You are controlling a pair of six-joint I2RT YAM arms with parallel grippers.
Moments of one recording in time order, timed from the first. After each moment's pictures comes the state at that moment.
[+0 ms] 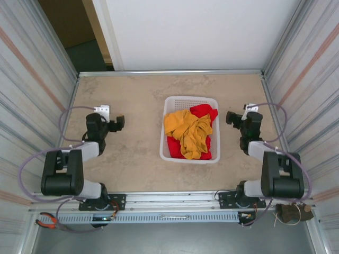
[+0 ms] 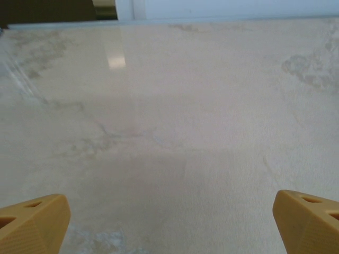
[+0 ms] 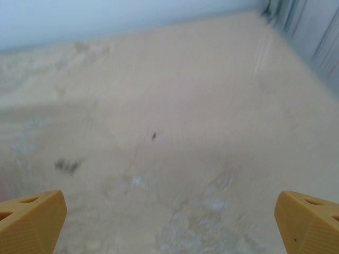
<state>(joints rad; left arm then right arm) 0.02 1.39 0.48 0.50 0.08 0.04 -0.06 1.32 0.46 0.46 0.07 0.13</state>
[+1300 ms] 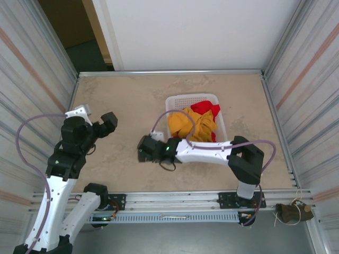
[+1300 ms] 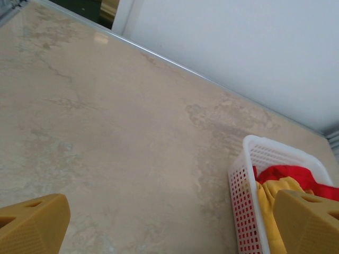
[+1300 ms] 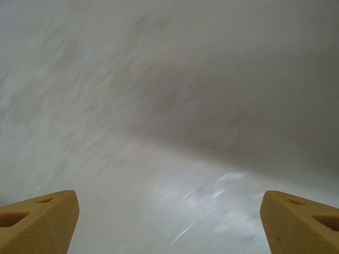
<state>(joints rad) -0.21 0.66 0.93 -0.71 -0.06 -0.55 1.18 1.78 1.27 -0.55 0.26 1.07</state>
